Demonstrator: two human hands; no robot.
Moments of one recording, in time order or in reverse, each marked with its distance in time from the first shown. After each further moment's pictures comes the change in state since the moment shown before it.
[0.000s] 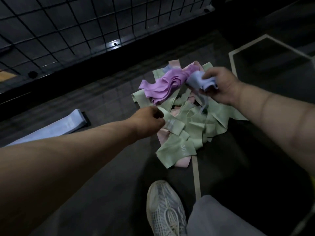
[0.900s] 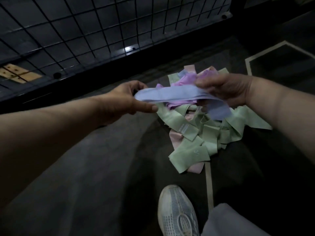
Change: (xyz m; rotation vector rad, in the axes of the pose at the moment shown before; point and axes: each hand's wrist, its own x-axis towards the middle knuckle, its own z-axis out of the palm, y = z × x) left_hand -0.013 -0.022 -0.104 -0.378 -0.009 0.135; right_hand -0.031 -0.028 0.046 -0.306 -0.827 0.188
